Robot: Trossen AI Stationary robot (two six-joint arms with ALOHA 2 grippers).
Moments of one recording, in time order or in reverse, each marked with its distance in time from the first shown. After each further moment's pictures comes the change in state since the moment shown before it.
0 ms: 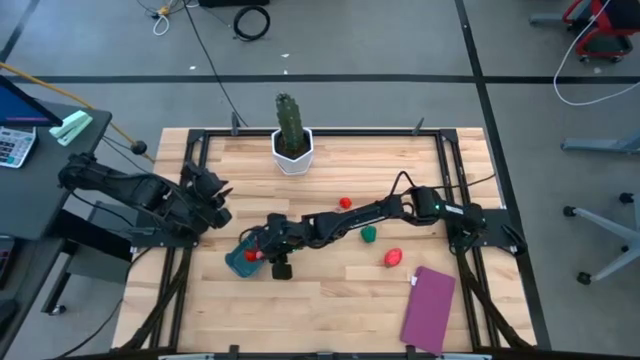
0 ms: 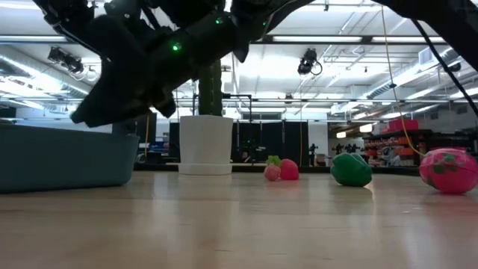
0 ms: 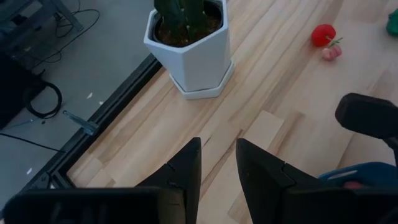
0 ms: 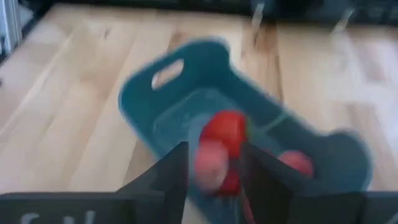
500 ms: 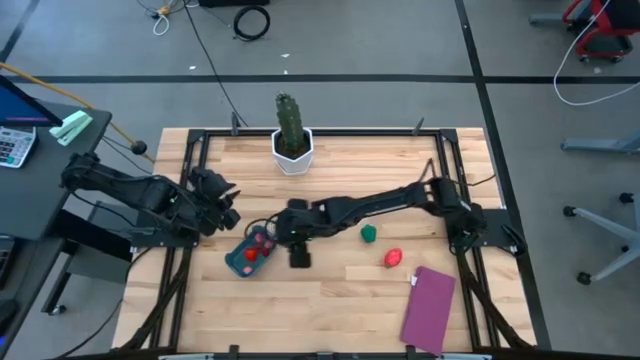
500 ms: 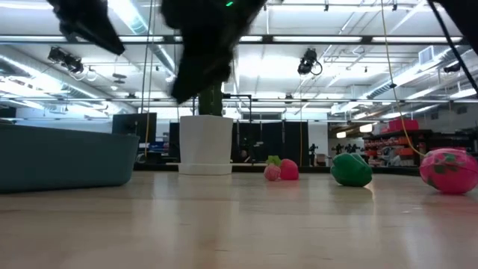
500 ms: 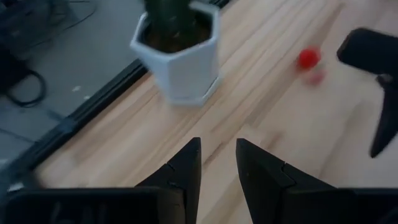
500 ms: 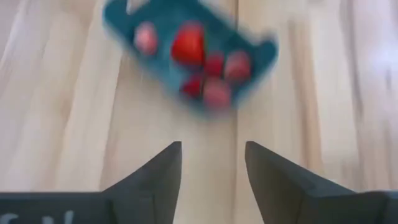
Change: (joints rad) left arm 0.000 0.061 0.000 0.114 -0.001 -0.078; right arm -0.006 -0.198 0.000 -0.492 0.081 0.027
